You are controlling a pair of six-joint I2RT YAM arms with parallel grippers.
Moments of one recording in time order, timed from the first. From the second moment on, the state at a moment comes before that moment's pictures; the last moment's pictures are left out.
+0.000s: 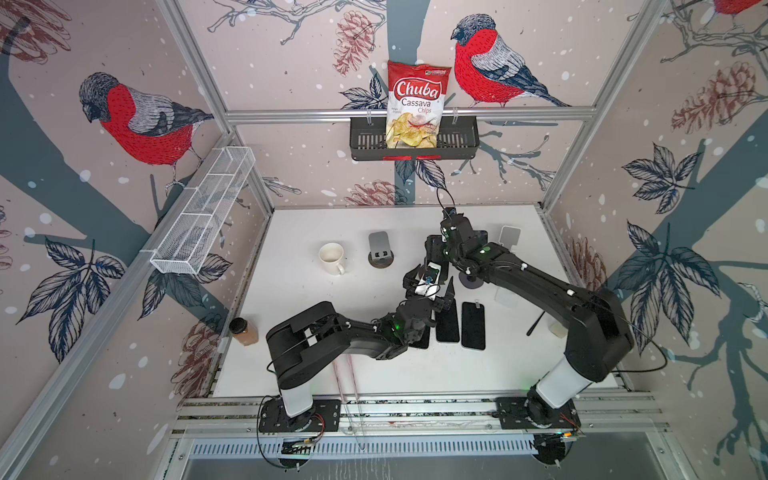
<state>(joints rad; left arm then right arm) -1.08 1.80 0.79 0.98 -0.64 0.01 0.66 1.64 1.28 -0.33 0.22 0.37</state>
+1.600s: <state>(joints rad) -1.09 1.98 0.88 1.19 -1.00 0.11 0.74 1.54 1.26 -0.32 0.18 0.43</state>
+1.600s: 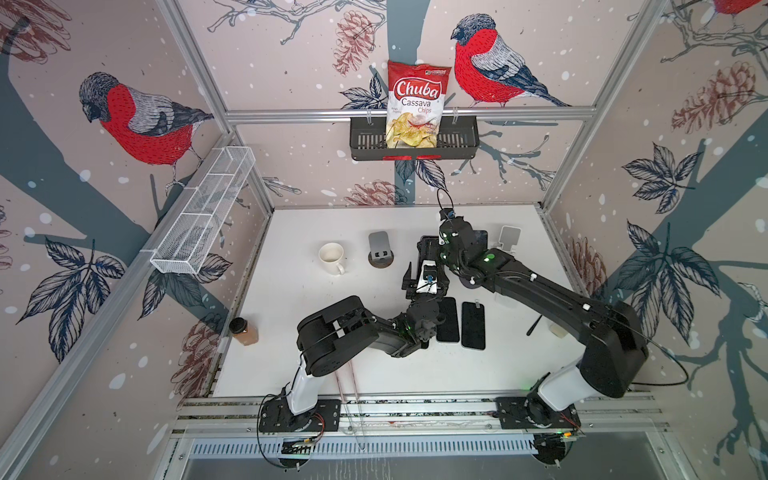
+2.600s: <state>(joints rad) -1.09 1.94 0.73 1.31 -0.94 0.13 0.76 1.56 1.29 -0.32 0.15 0.43</state>
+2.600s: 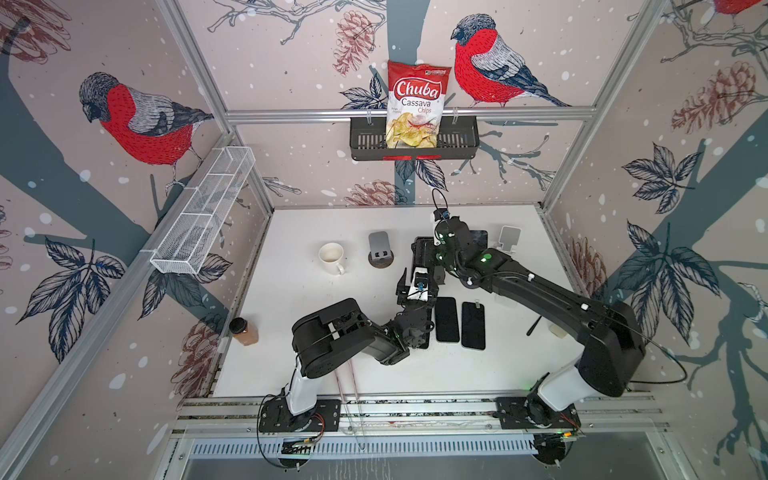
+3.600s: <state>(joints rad) -0.92 1.22 0.60 0.36 -0.78 -0.45 0.82 1.72 1.38 -0.43 0.12 0.40</state>
